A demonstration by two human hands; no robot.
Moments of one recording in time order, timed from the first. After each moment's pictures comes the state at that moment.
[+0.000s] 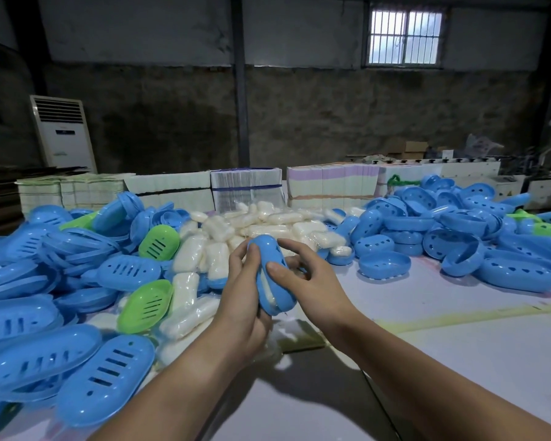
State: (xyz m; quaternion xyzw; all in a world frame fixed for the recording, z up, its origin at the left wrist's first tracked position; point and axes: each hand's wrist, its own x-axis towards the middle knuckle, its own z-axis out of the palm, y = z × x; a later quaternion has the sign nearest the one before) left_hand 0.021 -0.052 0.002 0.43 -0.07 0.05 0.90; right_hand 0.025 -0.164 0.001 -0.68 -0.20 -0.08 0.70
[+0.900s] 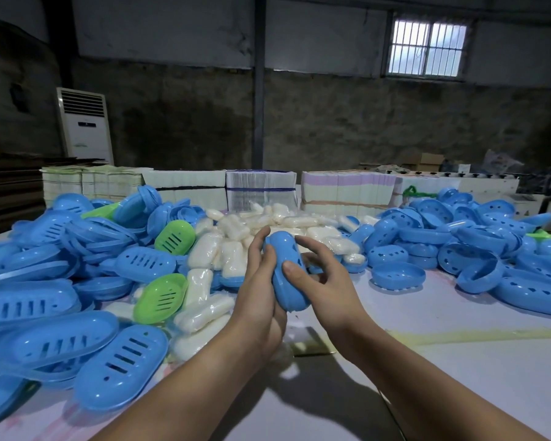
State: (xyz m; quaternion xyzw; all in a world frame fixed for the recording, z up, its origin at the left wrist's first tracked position) left_hand 0.019 -0.054 0.002 0.40 -0.12 0.07 0.90; right_hand 0.017 -0.157 0.004 -0.66 -0.20 -0.11 0.71
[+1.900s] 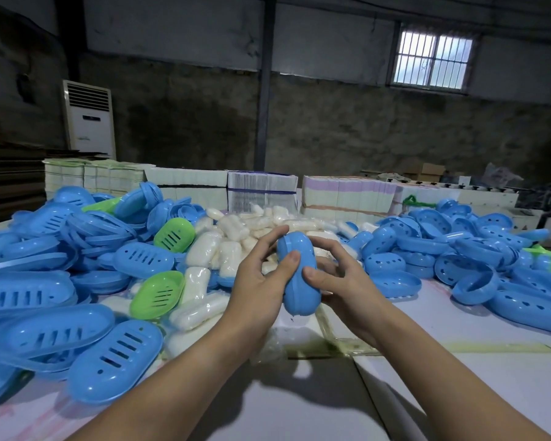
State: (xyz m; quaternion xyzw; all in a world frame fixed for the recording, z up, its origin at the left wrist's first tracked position) left_hand 0.018 -0.044 0.003 0.60 -0.16 0.19 0.76; right_hand 0.036 -0.195 0.016 -0.66 -0.25 0.01 0.71
